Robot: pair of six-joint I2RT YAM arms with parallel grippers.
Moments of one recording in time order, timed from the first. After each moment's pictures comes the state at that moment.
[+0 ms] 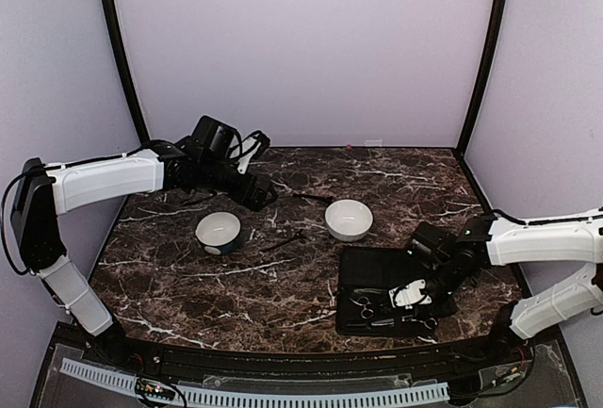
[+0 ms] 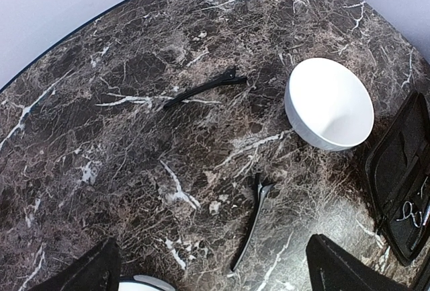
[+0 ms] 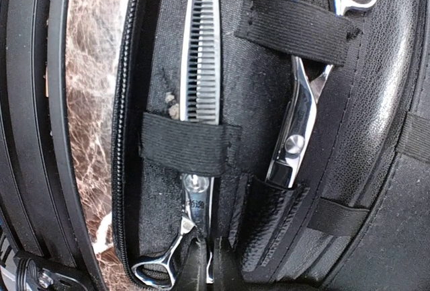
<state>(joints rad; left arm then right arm) -0.65 1.63 1.26 -0.39 0.10 0.00 0.88 1.25 0.63 -0.87 -0.09 -0.79</state>
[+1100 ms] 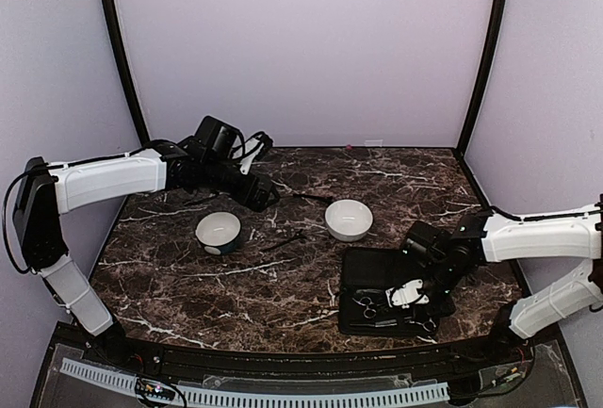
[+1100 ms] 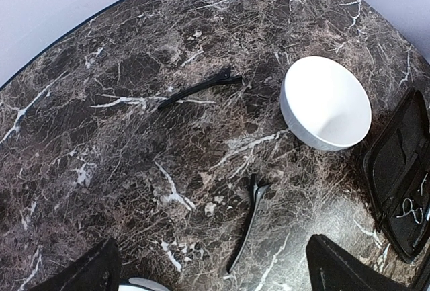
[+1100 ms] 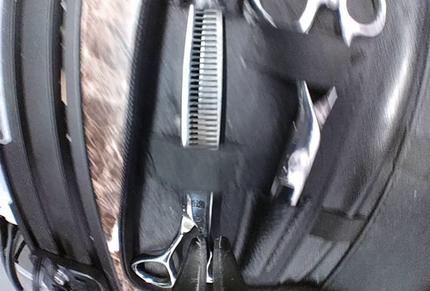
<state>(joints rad) -0.66 1.64 1.27 -0.39 0.10 0.00 0.89 1.28 0.67 -0.91 -0.11 -0.76</state>
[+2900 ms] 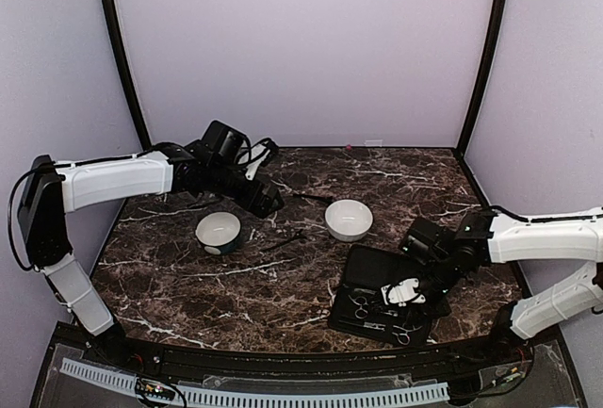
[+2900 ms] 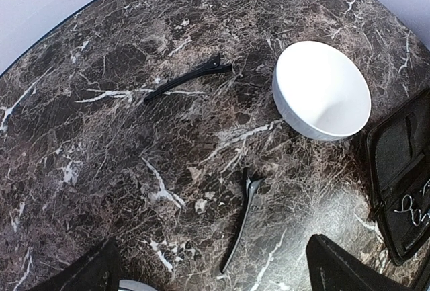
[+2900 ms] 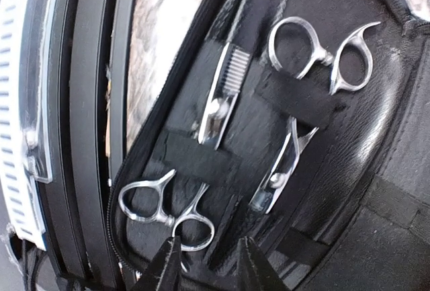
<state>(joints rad) -0.68 1.67 1.28 -0.39 0.10 0.01 0.93 1.25 0.70 -0.87 -0.24 -0.72</state>
